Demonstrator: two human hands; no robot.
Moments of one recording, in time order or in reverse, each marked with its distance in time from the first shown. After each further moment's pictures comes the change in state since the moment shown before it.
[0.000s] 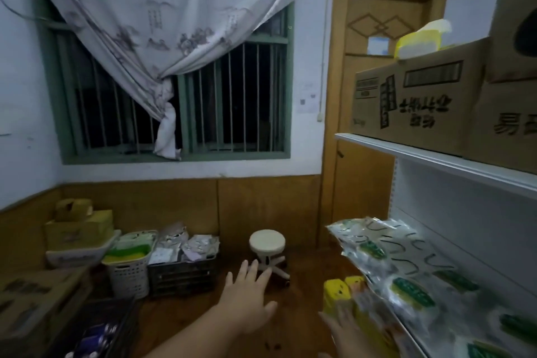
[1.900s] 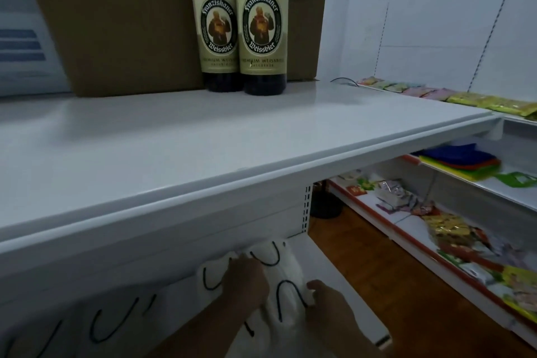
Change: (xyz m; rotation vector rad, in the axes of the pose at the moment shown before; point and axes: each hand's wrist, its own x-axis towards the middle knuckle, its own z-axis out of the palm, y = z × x) left_hand -0.755 0.817 0.301 0.168 -0.247 1.597; right_hand -1.023 0.238 0.274 0.667 0.714 1.834
